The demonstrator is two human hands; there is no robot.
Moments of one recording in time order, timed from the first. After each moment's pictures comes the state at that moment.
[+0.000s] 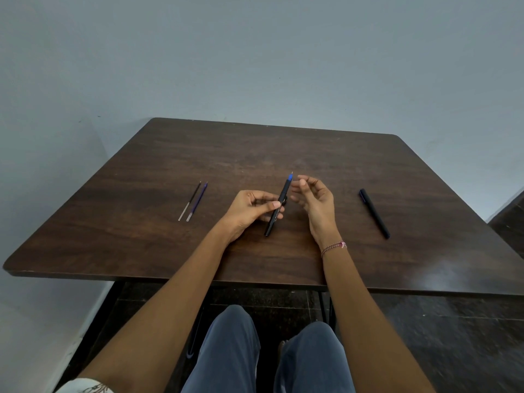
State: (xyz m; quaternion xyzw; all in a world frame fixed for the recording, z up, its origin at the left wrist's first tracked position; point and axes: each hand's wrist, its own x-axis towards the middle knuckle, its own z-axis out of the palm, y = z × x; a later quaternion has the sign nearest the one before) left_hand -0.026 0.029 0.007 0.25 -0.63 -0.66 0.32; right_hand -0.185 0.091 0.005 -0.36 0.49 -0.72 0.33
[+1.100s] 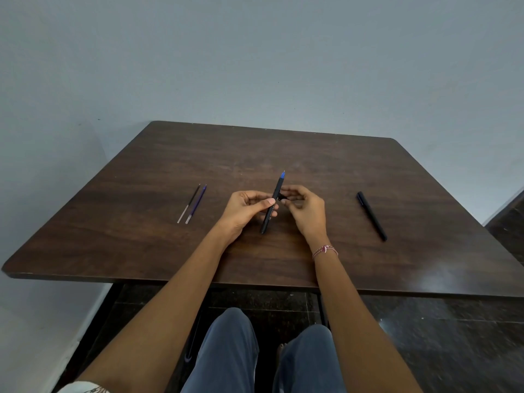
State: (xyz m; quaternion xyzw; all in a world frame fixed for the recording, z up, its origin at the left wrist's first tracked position) left_hand -0.024 0.029 0.007 0.26 -0.60 -0.66 0.38; right_hand -0.173 0.092 0.006 -0.51 0.66 -0.54 0.13
